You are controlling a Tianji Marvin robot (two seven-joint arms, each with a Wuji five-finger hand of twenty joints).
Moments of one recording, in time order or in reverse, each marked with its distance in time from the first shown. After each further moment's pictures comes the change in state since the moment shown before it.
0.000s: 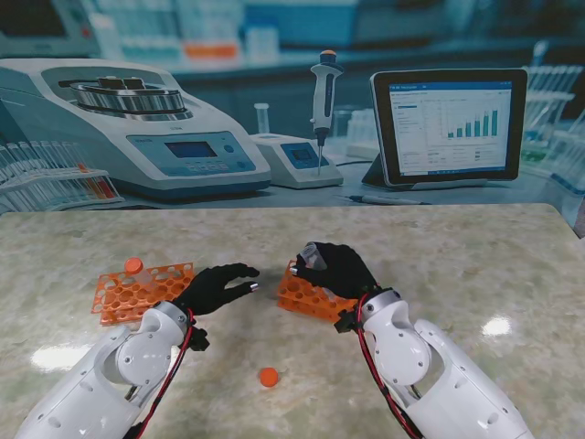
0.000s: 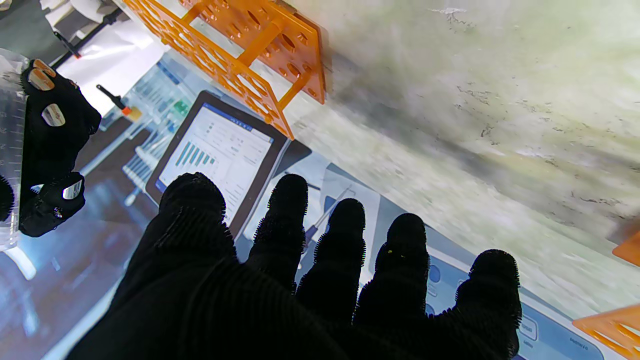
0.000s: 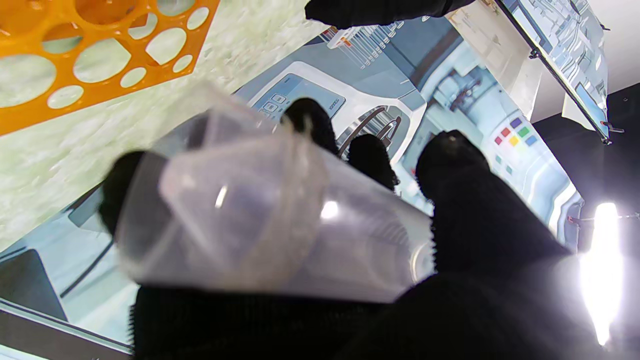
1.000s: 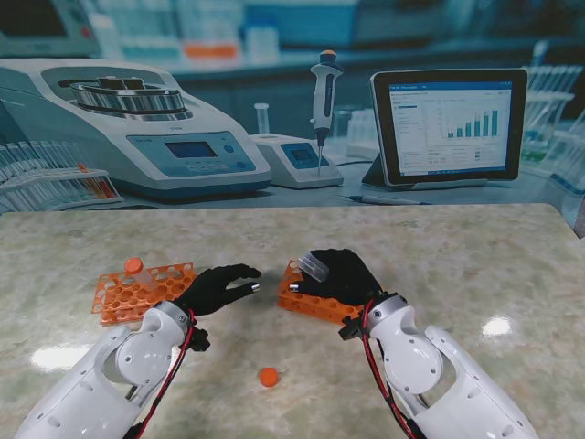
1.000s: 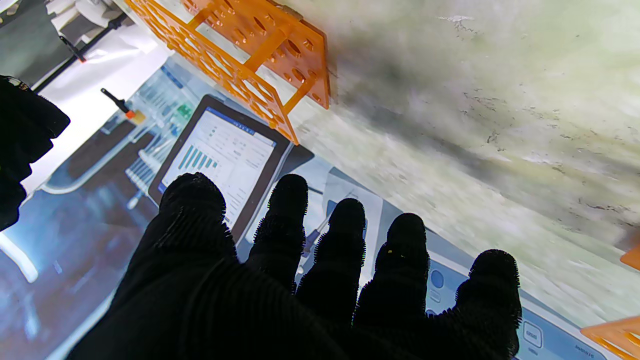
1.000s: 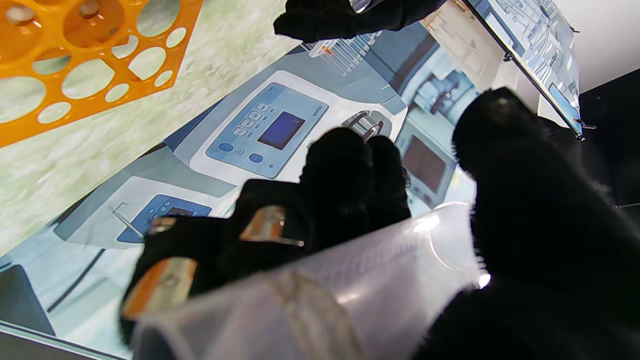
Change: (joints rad) left arm -0.002 0.002 0.005 -0.005 -0.007 0.001 -0.014; right arm -0.064 0.015 0.051 -0.071 0.024 -0.040 0.061; left_hand 0.001 0.000 0.000 0.000 0.000 0.000 0.000 0.000 0.001 0.000 0.000 0.000 0.000 0.000 0.000 0.010 0.000 0.000 0.000 0.000; right_hand -0.146 -0.250 0.174 -0.043 0.123 -0.044 0.089 0.504 0.035 -0.136 0.264 0.123 0.011 -0.213 0.392 0.231 0.091 -0.222 0.248 0.403
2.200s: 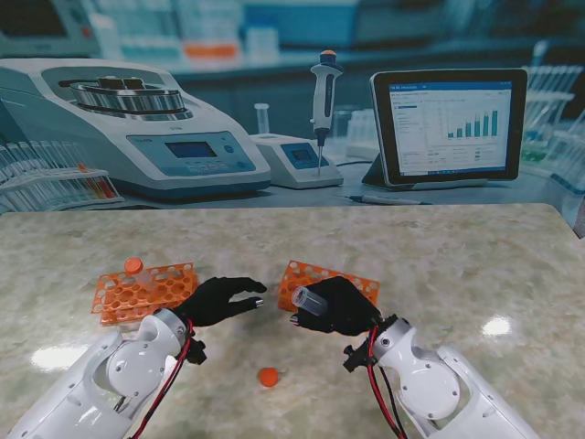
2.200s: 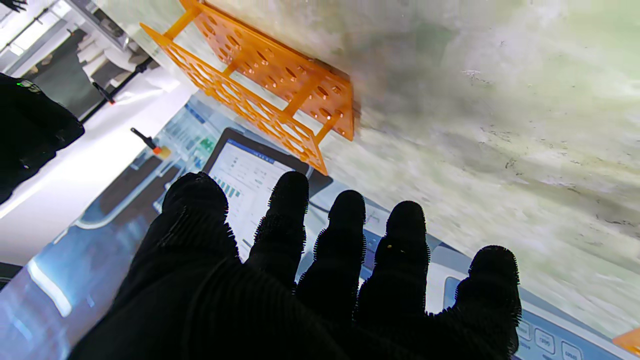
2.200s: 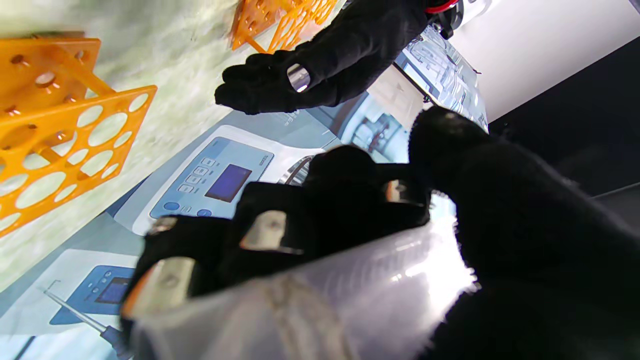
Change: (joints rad) left arm 0.078 0.027 -0.038 -0.117 0.054 -0.020 -0.096; right arm -0.080 0.036 0.022 -0.009 0.075 -0.237 0.124; left_hand 0.013 0.000 0.000 0.001 0.012 0.013 0.016 0.040 0.044 0.000 0.023 0.055 0.057 0.000 0.042 0.060 0.015 0.000 0.015 0.027; right_hand 0.010 -0.025 0.237 0.240 0.152 -0.096 0.259 0.396 0.020 -0.020 0.093 0.010 0.000 -0.006 0.027 0.000 0.000 -0.006 0.000 0.003
